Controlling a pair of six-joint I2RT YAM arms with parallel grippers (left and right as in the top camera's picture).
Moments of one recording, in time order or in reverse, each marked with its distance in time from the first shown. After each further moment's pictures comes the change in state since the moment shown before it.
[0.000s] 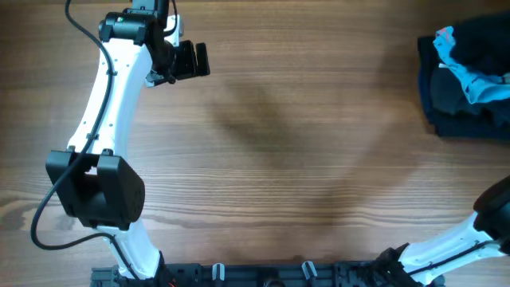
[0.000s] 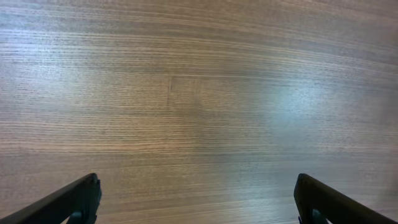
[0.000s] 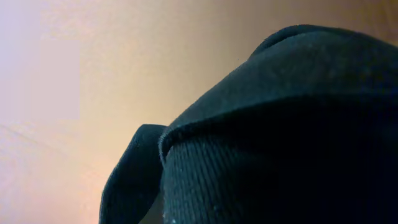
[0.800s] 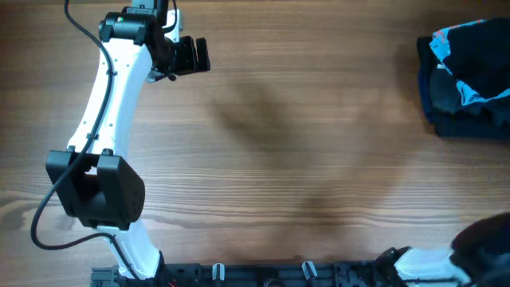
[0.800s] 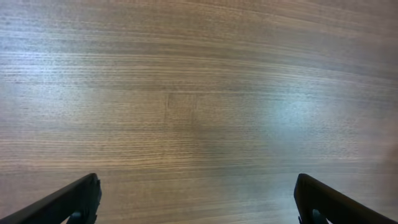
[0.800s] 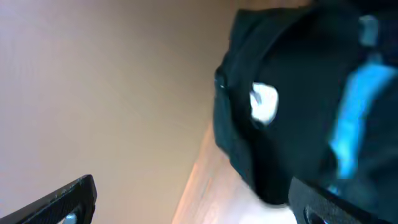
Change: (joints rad) left arm 0.000 0.000 0.000 0.051 0.001 0.000; right arm -0.083 -0.325 0.010 -0.658 0.267 0.209
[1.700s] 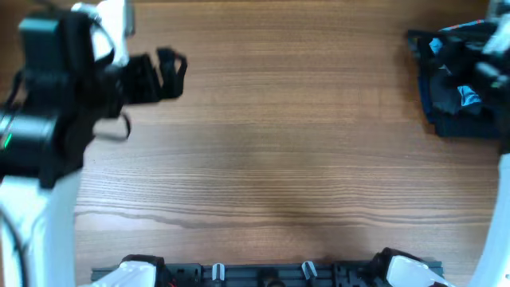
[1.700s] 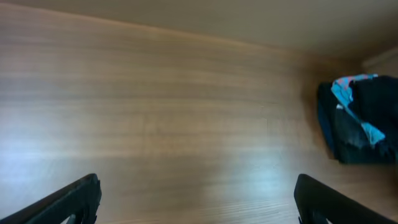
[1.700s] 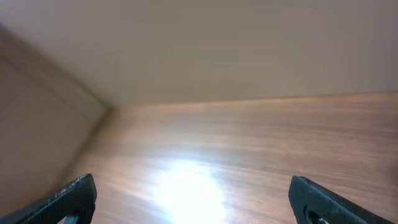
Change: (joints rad) left arm 0.000 -0.634 -0.003 -0.154 0.033 -0.003; right arm 0.602 -0.340 0.001 -0.240 -0.061 -0.679
